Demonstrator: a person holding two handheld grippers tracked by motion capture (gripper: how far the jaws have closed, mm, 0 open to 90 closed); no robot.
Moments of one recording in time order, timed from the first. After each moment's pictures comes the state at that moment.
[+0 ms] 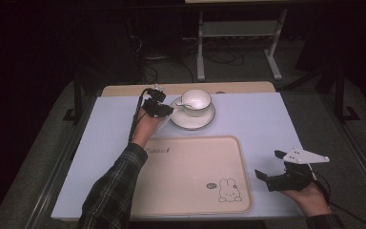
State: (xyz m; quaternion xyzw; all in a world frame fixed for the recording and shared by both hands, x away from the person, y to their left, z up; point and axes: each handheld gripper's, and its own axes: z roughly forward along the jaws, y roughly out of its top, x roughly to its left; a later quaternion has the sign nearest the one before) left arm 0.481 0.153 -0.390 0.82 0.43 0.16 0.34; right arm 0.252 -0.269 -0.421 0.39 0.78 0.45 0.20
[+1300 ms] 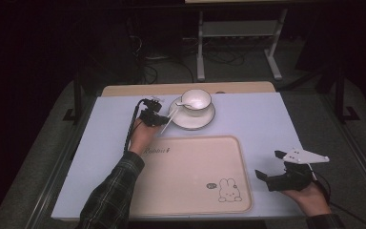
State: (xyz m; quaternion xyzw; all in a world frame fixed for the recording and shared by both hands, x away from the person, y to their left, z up) left arm 0.476 0.162 -0.425 0.82 0.45 0.12 0.32; right arm 0.253 -0.270 -0.422 0.39 0.78 0.44 0.20
